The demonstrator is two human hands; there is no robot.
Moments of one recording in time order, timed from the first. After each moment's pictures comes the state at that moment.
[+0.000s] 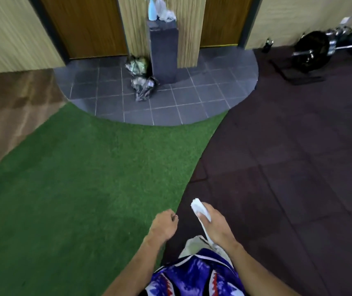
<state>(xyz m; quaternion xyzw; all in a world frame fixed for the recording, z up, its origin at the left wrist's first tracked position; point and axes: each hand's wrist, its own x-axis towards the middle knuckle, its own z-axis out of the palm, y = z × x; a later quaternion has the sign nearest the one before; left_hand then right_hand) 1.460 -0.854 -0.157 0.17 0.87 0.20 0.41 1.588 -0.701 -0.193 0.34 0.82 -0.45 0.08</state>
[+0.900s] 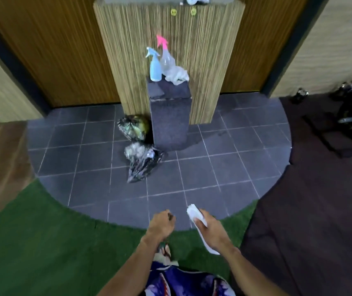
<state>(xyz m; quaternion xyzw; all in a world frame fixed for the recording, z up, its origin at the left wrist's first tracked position) 0.665 -0.340 -0.166 0.17 0.88 0.20 0.40 0.795 -0.199 -0.184 0.30 0.84 -0.45 0.09</state>
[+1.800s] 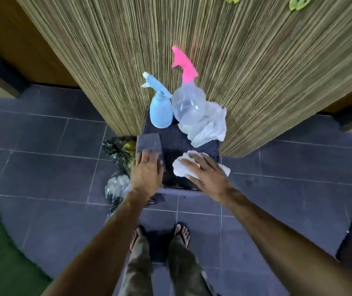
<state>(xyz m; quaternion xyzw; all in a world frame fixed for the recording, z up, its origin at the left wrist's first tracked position) -0.010 0.043 -0.246 0.17 0.97 0.18 0.09 0.067 0.253 -0.242 -0.07 0.99 -0.11 0.02</state>
